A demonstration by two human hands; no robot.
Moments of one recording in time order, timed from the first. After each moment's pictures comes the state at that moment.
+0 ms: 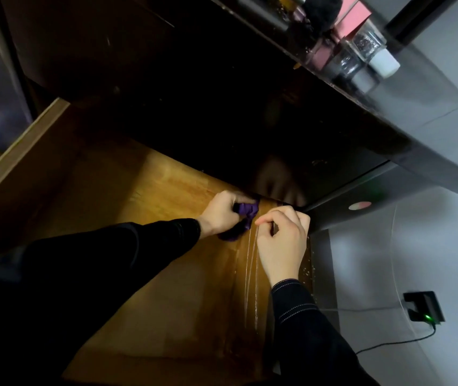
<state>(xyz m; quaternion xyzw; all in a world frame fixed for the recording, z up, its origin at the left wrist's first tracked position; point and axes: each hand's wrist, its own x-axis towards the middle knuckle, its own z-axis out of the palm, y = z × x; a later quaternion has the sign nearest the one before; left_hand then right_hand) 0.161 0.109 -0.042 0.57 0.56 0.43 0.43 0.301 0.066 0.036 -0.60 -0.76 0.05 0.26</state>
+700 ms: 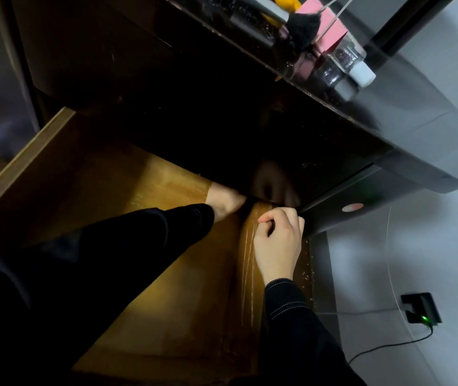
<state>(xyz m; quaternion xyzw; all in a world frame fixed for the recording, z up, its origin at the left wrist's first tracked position) 0.166 0.143 -0.028 0.55 0.68 0.37 0.33 0.300 0.063 0.037 -0.61 -0.74 0.03 0.29</state>
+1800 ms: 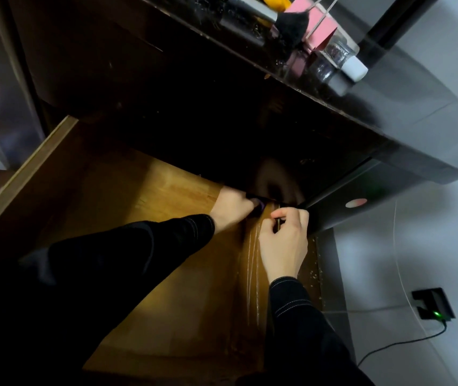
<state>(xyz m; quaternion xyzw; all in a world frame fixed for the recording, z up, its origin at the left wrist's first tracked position) 0.175 0.121 -0.016 0.54 0.60 0.48 0.34 0.305 0.066 0.032 -0.65 -0.69 0.08 0.31</state>
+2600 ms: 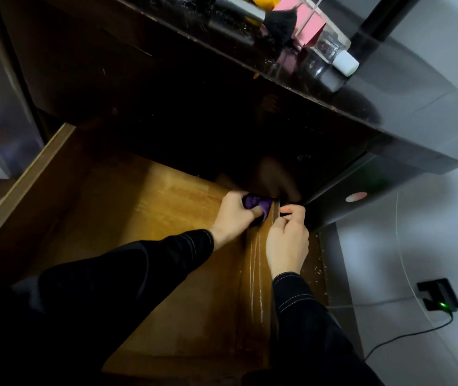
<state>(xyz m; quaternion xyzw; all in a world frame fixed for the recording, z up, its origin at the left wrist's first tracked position) 0.190 0.102 -0.018 0.46 0.56 0.53 0.44 0.309 0.068 0.030 -0.70 -0.63 0.13 0.30</state>
